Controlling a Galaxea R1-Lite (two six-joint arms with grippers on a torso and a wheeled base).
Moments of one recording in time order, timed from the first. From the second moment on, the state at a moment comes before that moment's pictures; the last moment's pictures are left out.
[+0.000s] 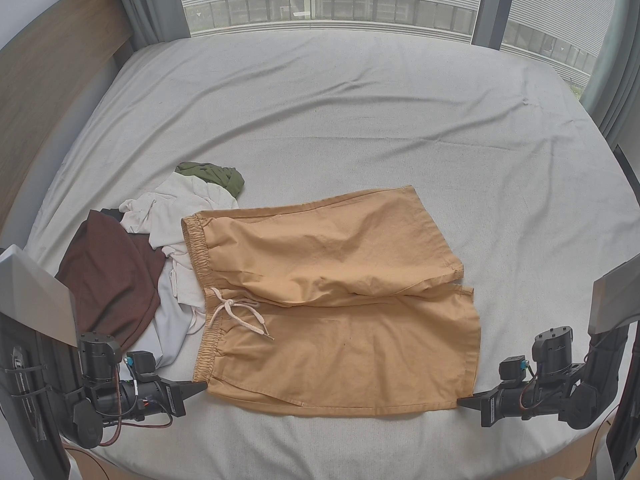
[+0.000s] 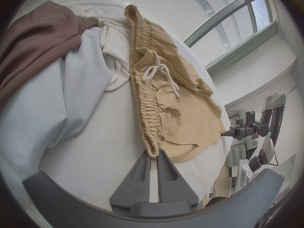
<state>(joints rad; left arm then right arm) -0.05 2.23 -0.02 -1.54 -0.56 -0.17 0.23 2.16 -0.06 -1.27 0.41 0.04</state>
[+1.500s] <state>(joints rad) -0.05 2.04 -0.13 -1.55 -0.63 -0.32 0.26 1.88 -0.20 -1.27 0.43 0.12</state>
